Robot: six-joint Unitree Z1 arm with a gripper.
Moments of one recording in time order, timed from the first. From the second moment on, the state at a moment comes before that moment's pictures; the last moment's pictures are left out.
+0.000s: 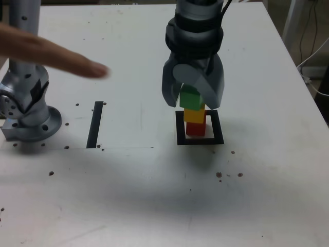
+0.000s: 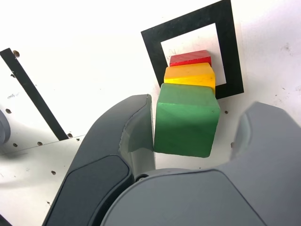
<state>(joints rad) -0.20 1.95 -1.62 1.35 0.13 0.06</state>
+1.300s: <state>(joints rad) -0.07 1.55 -1.03 1.31 0.06 0.09</state>
